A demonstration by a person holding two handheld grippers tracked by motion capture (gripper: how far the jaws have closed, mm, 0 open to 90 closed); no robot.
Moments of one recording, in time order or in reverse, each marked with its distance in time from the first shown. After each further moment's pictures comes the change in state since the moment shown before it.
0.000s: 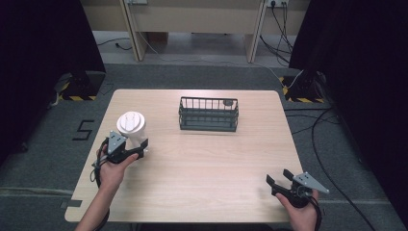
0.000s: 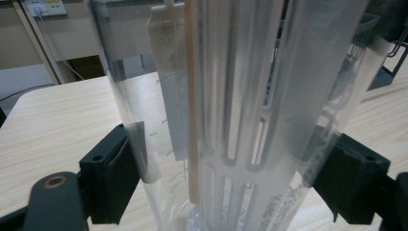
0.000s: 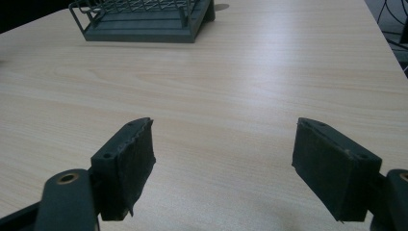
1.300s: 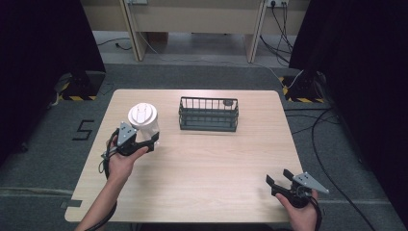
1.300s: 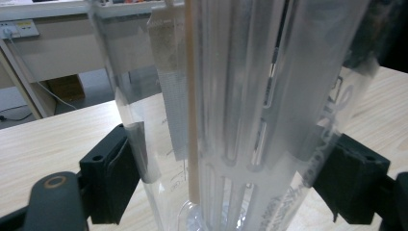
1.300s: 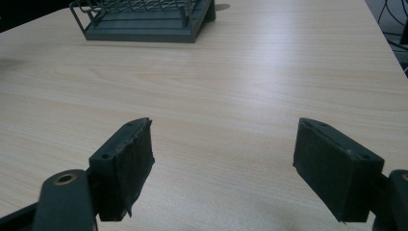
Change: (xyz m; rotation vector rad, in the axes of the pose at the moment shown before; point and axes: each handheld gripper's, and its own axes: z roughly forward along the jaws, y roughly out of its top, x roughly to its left) left arm -0.027 0.036 0.015 -0.040 -0.080 0.034; right arm 0.001 0.000 0.000 0.001 0.000 -0.001
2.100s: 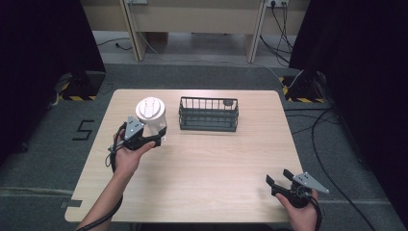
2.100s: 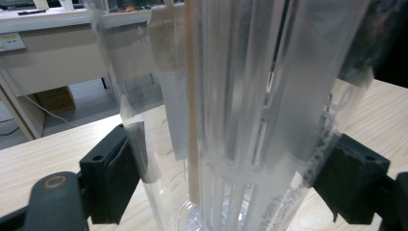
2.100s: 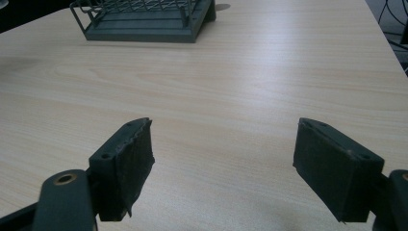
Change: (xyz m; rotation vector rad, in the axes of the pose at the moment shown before) left arm -0.013 0.020 0.015 -0.021 -0.034 0.022; right arm 0.000 0.000 0.000 -0.001 0.002 0.002
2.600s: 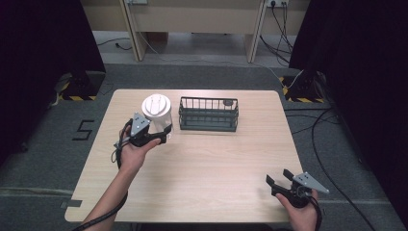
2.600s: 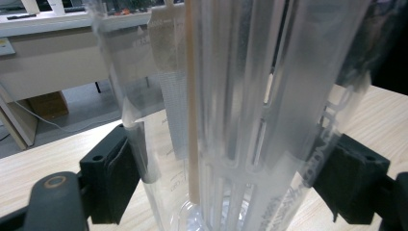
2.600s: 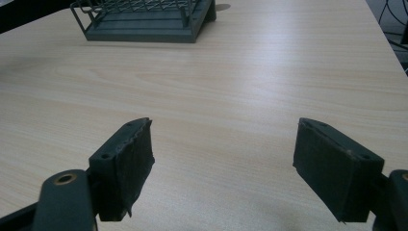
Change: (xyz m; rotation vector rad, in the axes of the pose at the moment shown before) left arm -0.008 0.009 0.013 -0.007 -0.019 0.006; right arm 0.000 0.000 0.000 -0.001 0.002 -0.002
